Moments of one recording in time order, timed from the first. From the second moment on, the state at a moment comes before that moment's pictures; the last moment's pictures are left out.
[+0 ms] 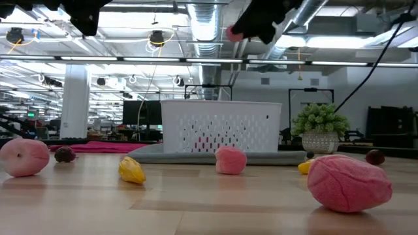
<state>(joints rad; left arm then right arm) -0.53 0.68 0.30 0.44 -0.48 -0.09 0.00 1.44 1.19 -0.42 0.00 0.02</state>
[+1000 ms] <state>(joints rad) -0.53 0.68 0.30 0.42 -0.48 -0.10 -0.13 1.88 1.47 -0.82 -0.24 0.03</state>
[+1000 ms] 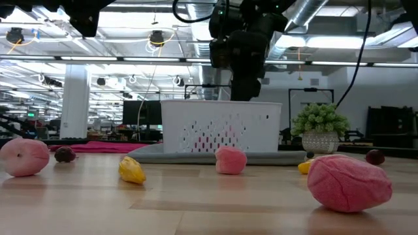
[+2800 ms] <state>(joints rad) -0.63 1.44 0.85 -0.41 -0.32 -0.92 0.41 1.26 1.40 -0.94 0.30 0.25</state>
